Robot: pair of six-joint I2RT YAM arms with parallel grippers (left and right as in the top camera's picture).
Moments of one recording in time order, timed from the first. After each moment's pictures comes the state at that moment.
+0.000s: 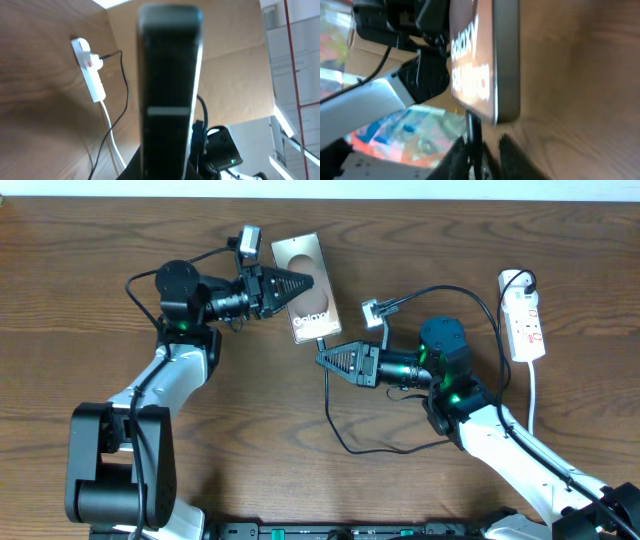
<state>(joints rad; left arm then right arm) -0.08 1.71 0.92 0.94 1.27 -1.40 0.46 1.39 0.69 0.46 -0.89 0.96</state>
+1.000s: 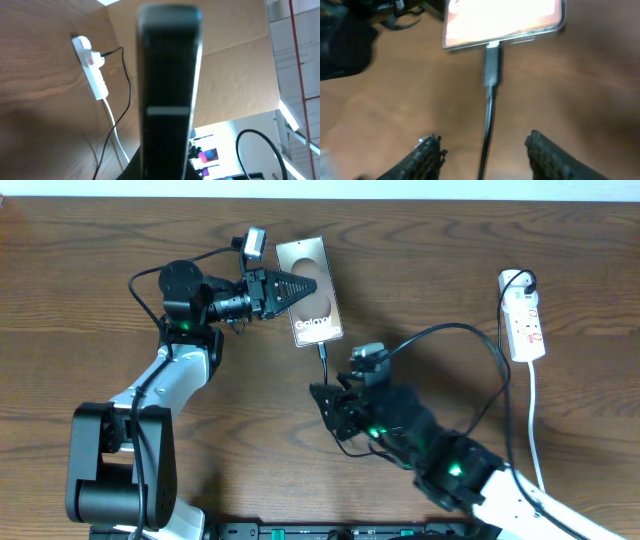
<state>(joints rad) -0.09 1.71 0.92 0.90 1.28 -1.35 0.94 1.10 0.70 -0.06 0.16 0.60</state>
